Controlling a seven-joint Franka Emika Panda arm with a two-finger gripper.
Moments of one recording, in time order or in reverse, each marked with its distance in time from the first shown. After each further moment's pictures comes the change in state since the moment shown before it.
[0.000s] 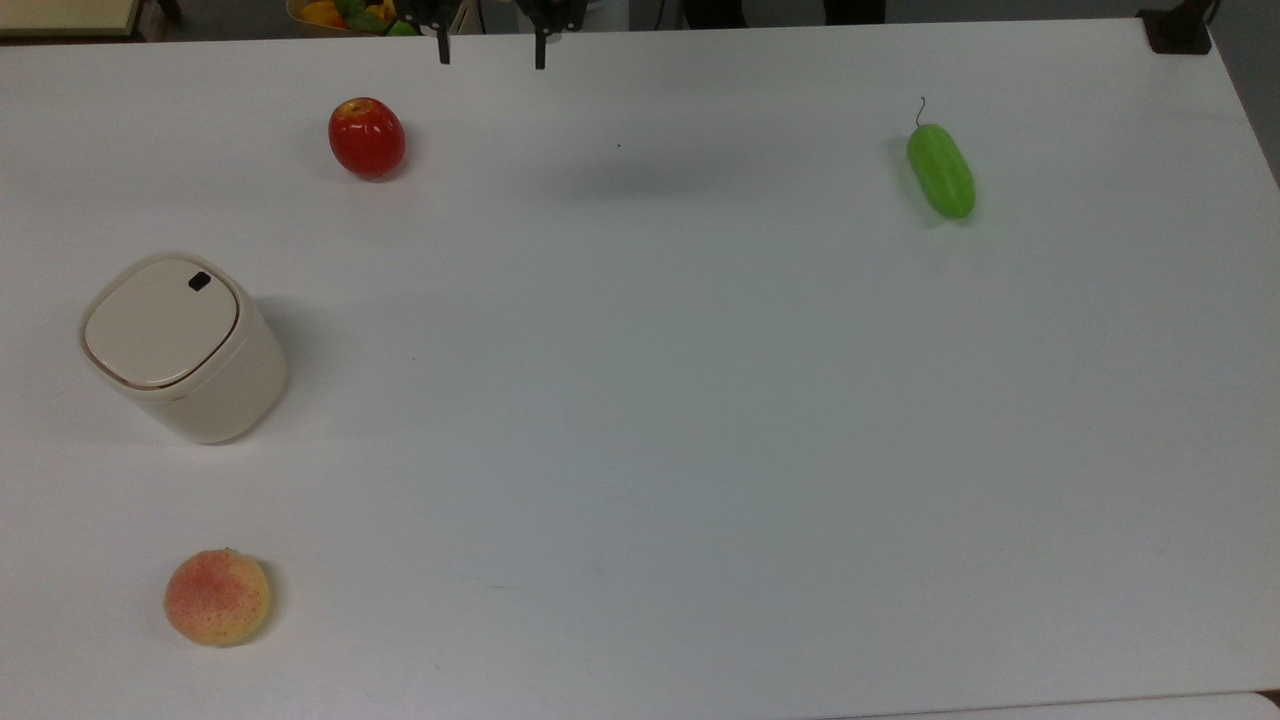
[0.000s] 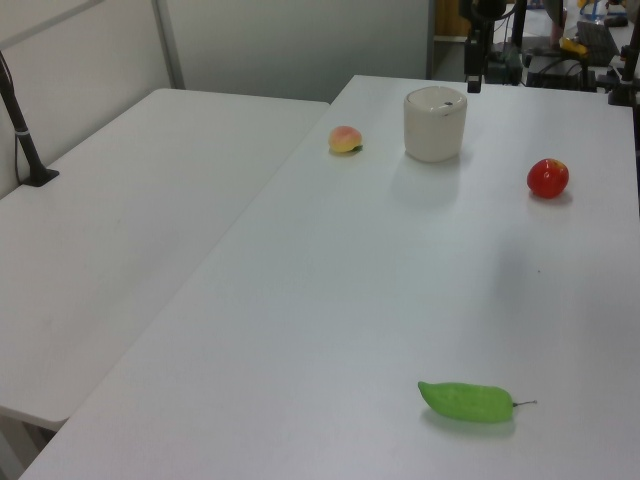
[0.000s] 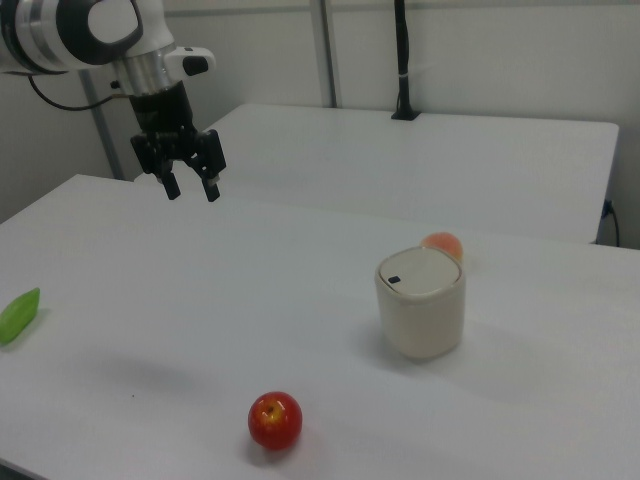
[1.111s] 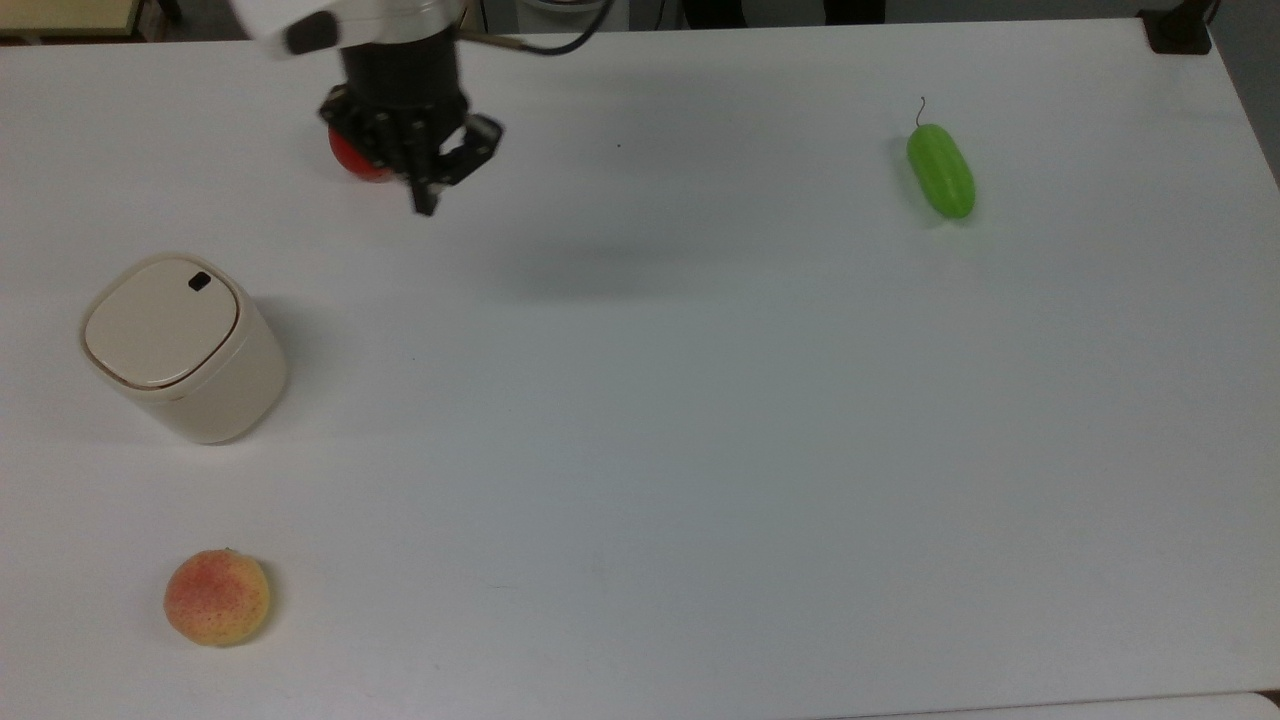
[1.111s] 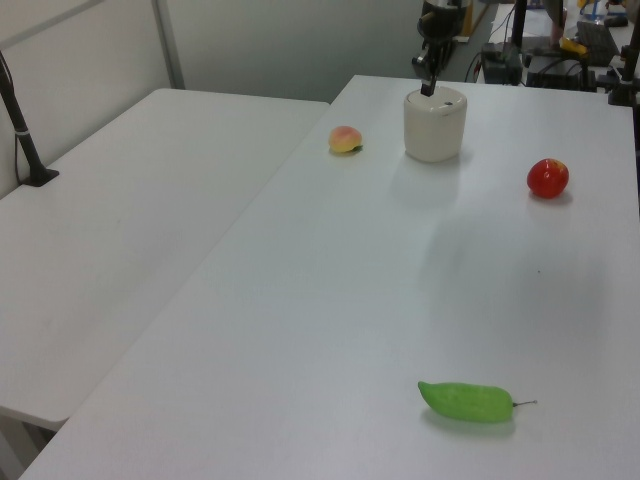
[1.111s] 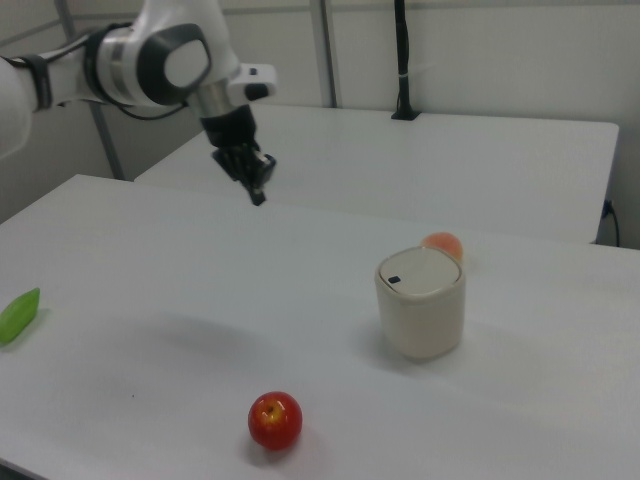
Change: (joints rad) arm -0.095 0.165 0.006 0.061 0.047 0.270 0.186
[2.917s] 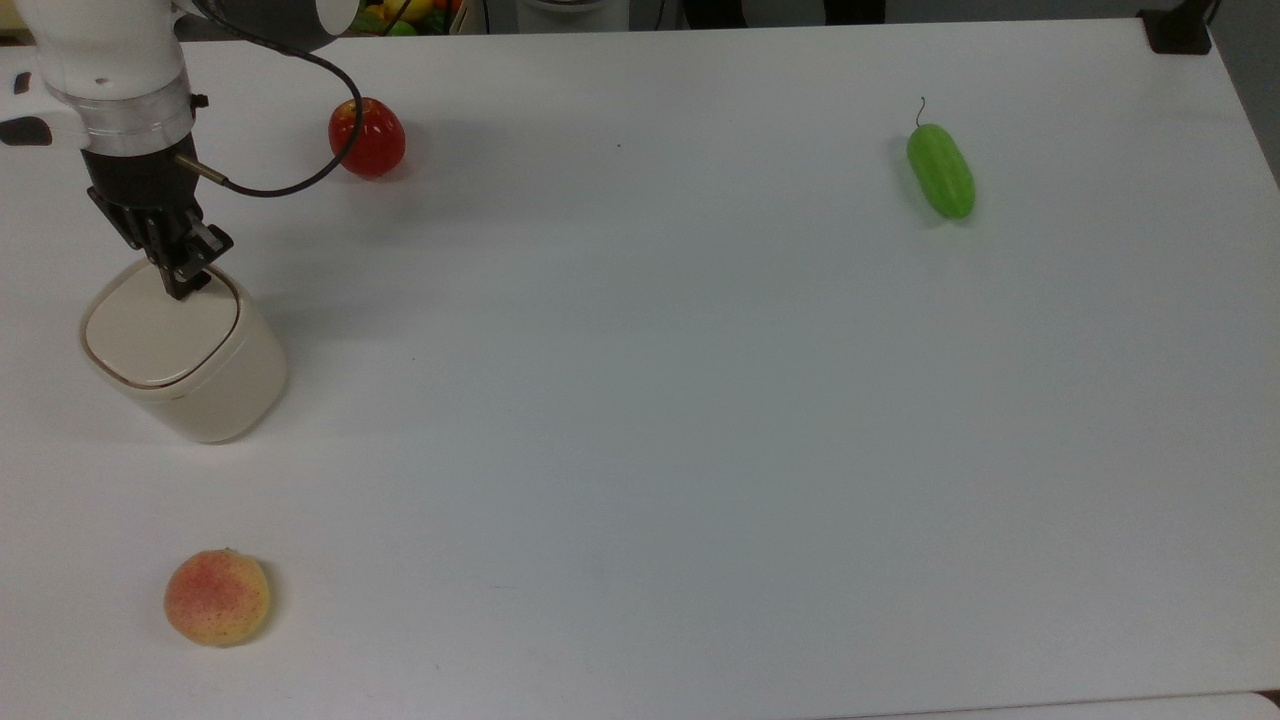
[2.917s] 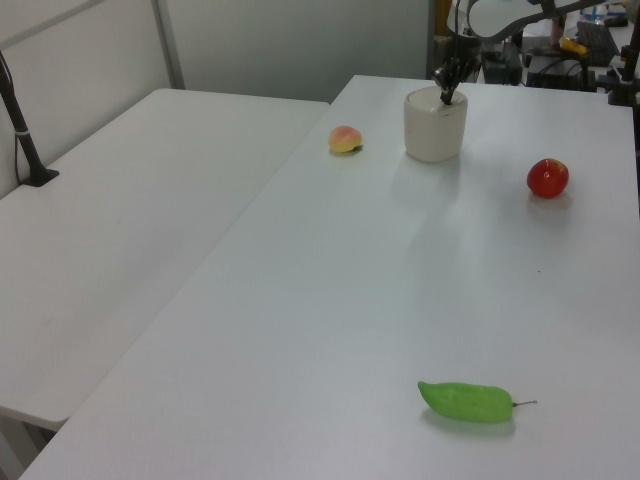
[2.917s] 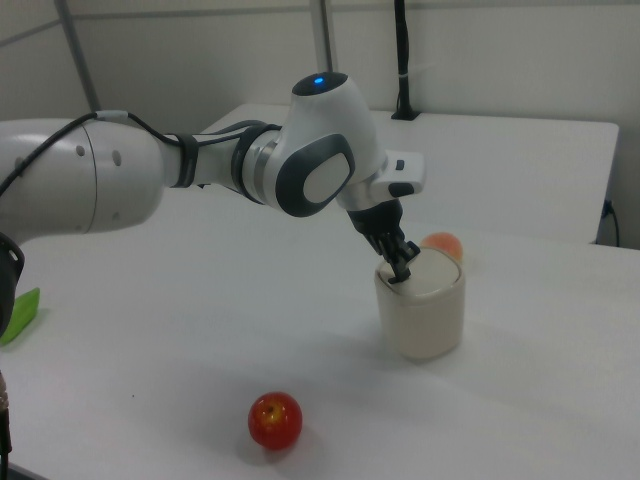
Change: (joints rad) arm -0.313 0.193 -0.010 -0.040 0.000 0.367 0.000
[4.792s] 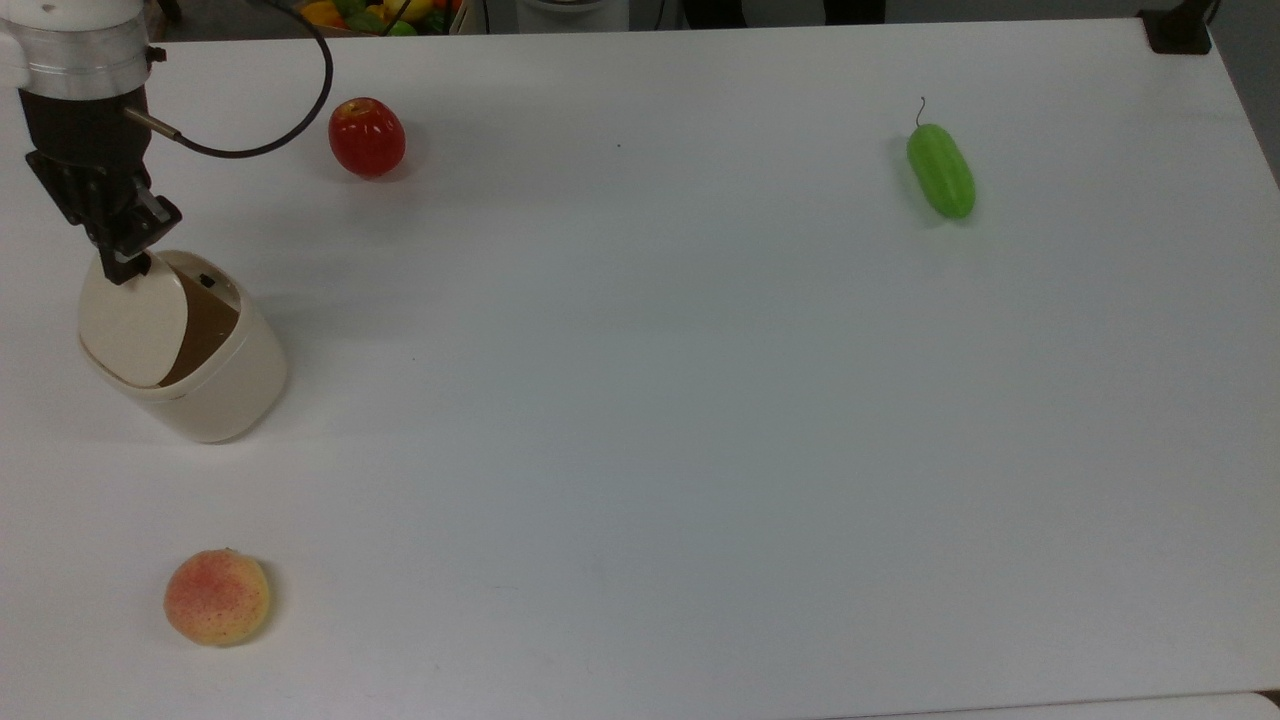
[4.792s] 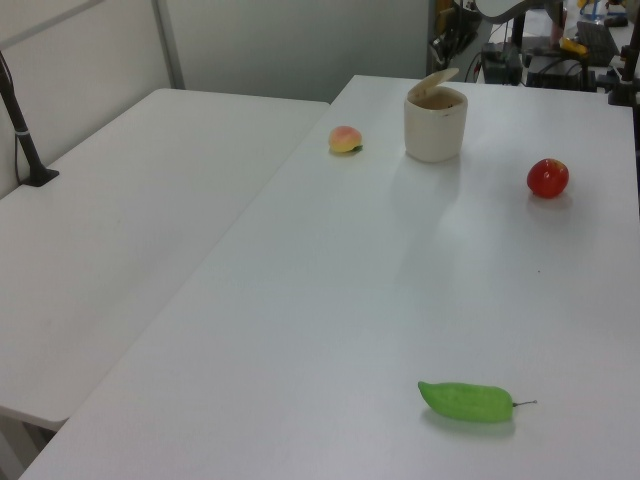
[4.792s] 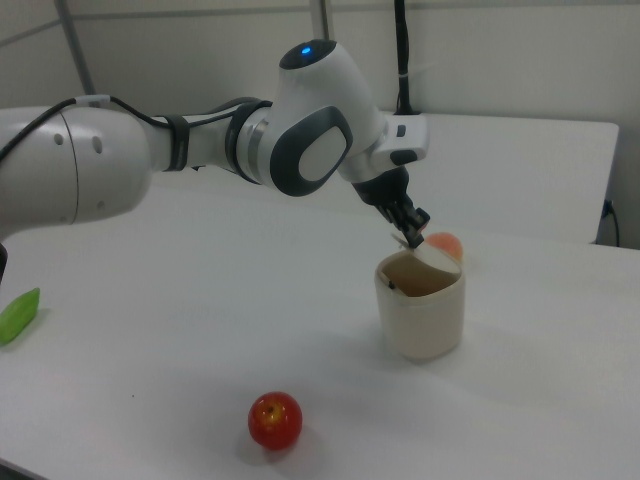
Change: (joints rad) arm -0.010 -0.036 -0.004 0.035 0.000 0.054 -0.001
